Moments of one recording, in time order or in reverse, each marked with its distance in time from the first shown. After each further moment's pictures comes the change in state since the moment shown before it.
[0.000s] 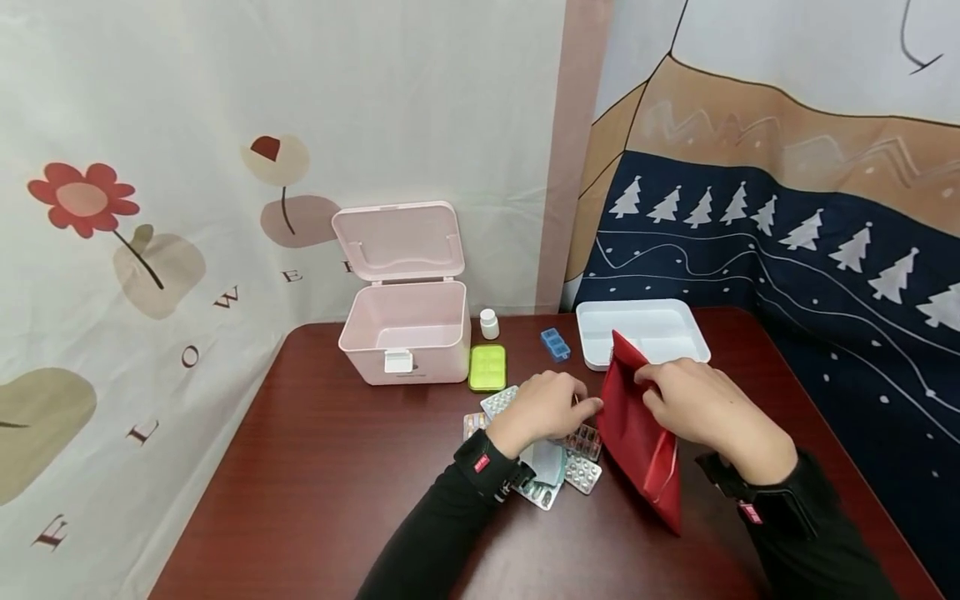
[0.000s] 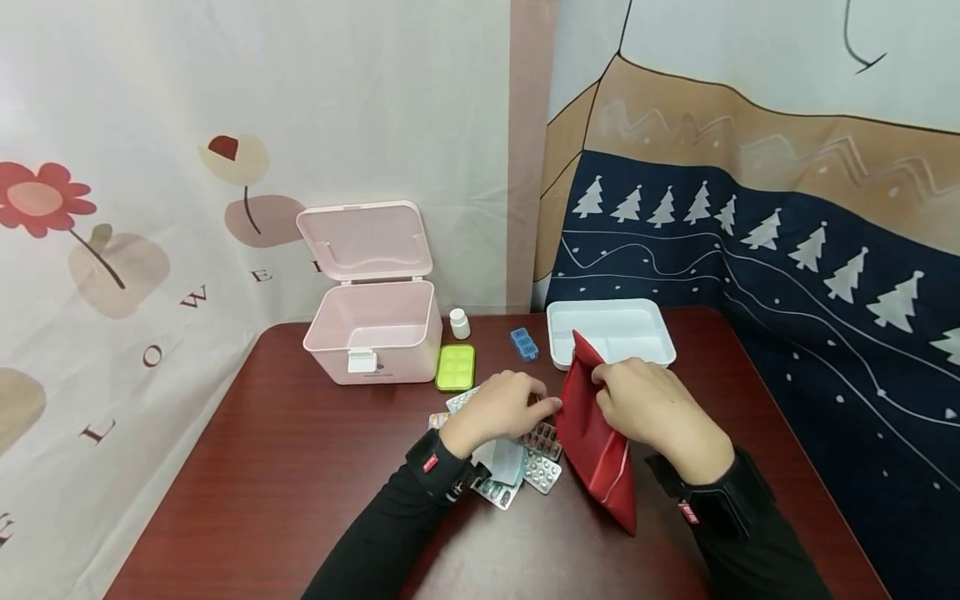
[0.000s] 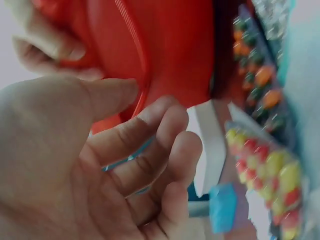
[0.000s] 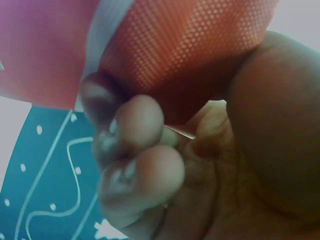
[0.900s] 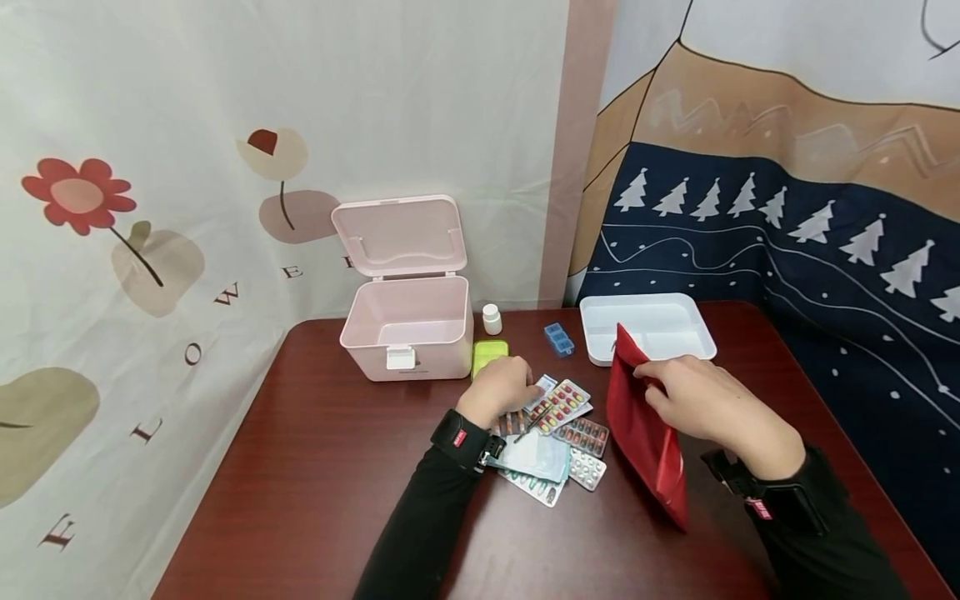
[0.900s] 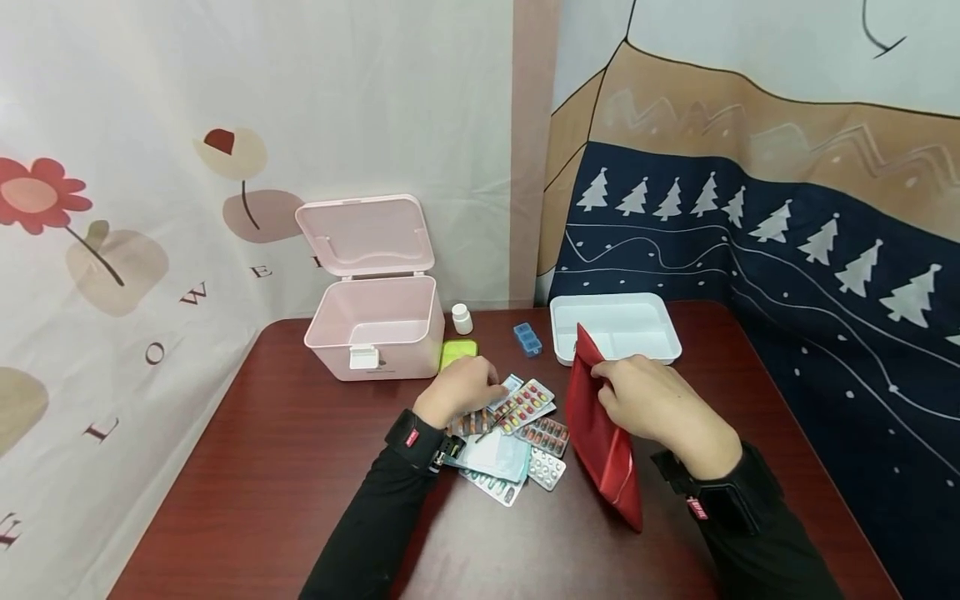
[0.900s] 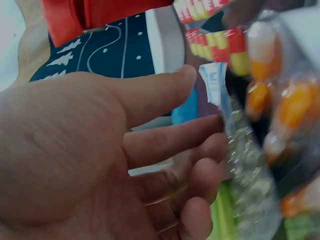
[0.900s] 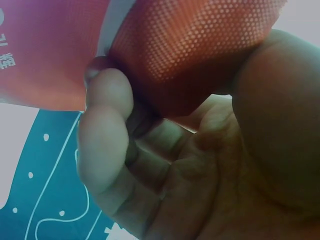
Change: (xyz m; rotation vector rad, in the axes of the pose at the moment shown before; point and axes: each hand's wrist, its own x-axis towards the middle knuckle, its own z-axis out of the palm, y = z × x) left_hand 0.003 -0.067 -0.015 0.092 -0.034 -0.239; right_hand 0.005 0.003 0.003 0.042 -0.033 -0.026
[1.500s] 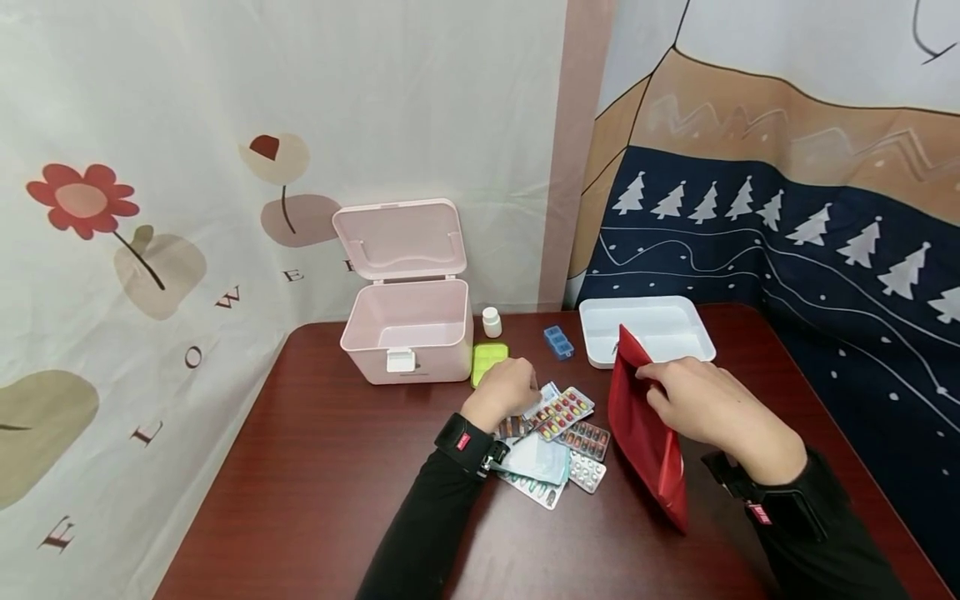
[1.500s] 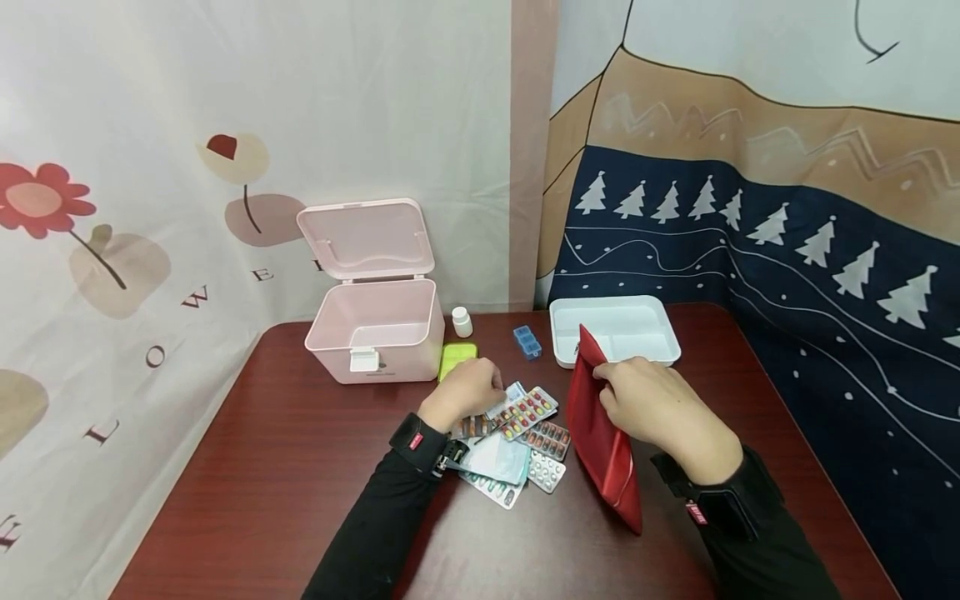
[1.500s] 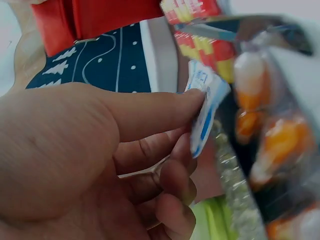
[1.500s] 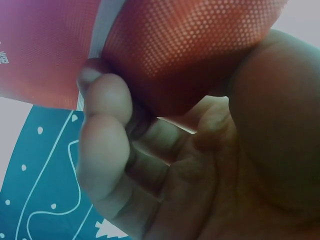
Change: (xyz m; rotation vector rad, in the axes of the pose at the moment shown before) left_hand 0.002 0.007 0.003 -0.003 0.030 0.004; right_hand -0.004 -0.001 -0.002 -0.008 0.008 0.014
